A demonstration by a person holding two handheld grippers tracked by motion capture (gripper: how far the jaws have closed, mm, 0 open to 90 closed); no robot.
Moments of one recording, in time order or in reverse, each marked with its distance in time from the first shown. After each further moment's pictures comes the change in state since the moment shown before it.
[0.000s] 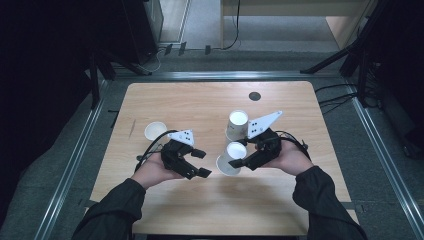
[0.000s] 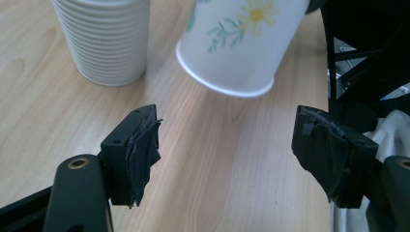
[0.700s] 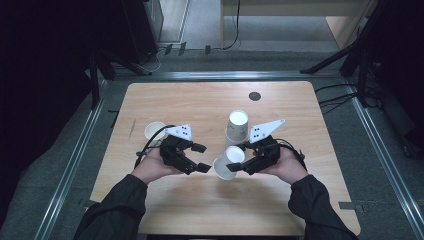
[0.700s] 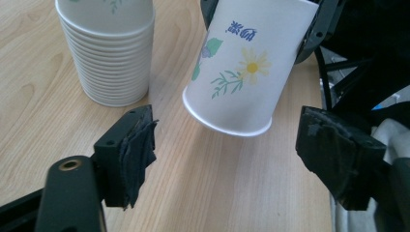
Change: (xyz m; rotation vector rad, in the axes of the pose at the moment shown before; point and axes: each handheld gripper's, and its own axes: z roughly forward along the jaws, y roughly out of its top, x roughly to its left) left arm 0.005 0.003 -0.005 -0.055 -0.019 0.027; right arm 0.004 -0.020 0.011 -0.097 0.009 0.068
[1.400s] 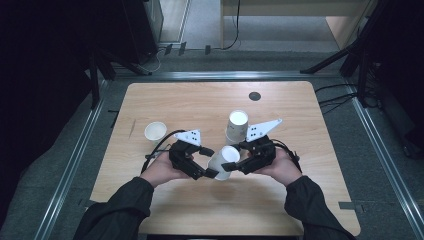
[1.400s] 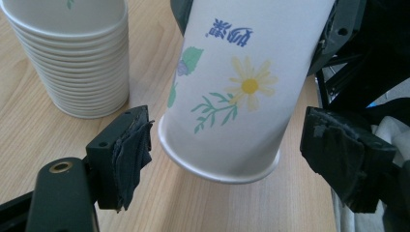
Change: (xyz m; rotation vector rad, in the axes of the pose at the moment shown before) left arm -0.002 0.000 0.025 -0.003 -0.051 0.024; right arm 0.000 0.002 0.010 -0.054 0.039 0.045
